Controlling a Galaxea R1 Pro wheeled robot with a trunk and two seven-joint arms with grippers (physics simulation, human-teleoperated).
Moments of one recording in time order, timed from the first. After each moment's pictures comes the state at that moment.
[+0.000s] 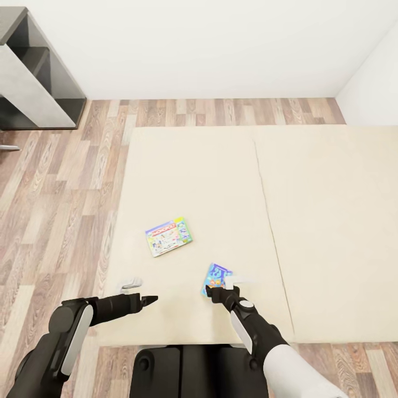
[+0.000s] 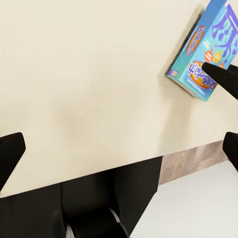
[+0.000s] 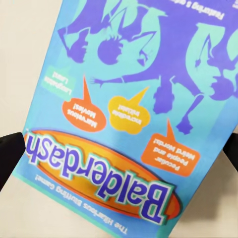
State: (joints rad) left arm -0.35 0.07 0.10 -1.45 0.18 1.01 -0.50; right arm -0.66 0.17 0.16 -0.54 -0.13 0.08 0.00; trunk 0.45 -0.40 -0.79
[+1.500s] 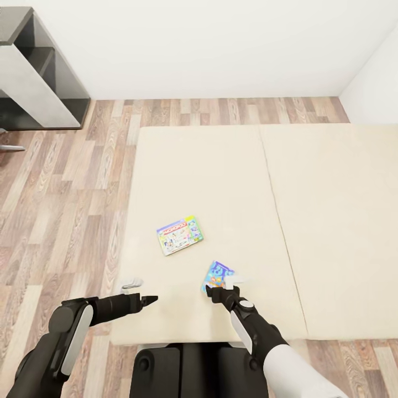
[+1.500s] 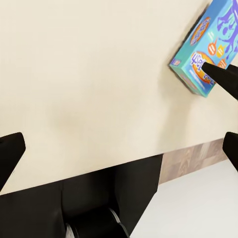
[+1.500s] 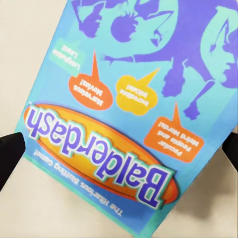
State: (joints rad) left arm -0.35 0.07 0.10 -1.45 0.18 1.01 -0.50; right arm -0.66 0.17 0.16 -0.54 -0.13 0.08 0.00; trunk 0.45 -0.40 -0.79
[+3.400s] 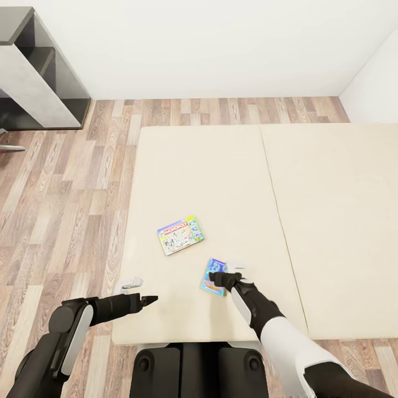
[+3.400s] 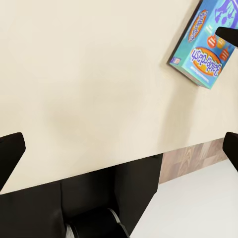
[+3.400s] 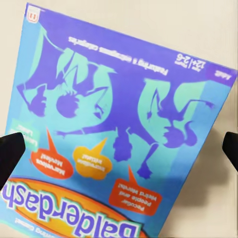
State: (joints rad) left arm -0.35 0.07 0.10 -1.45 0.18 1.01 -0.50; right arm -0.81 0.17 0.12 -0.47 -0.15 0.20 -0.03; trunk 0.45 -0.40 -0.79
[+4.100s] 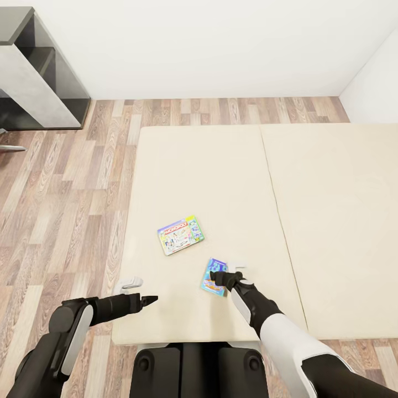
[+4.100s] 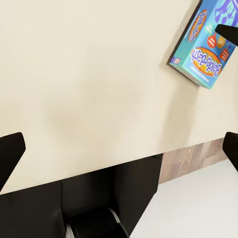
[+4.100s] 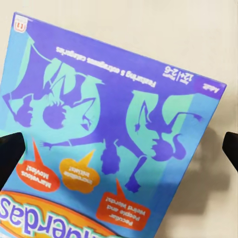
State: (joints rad) left arm -0.35 0.07 0.10 -1.45 0.17 1.01 -0.50; right arm -0.84 0.17 0.12 -0.39 -0.14 0.12 -0.03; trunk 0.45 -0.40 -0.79
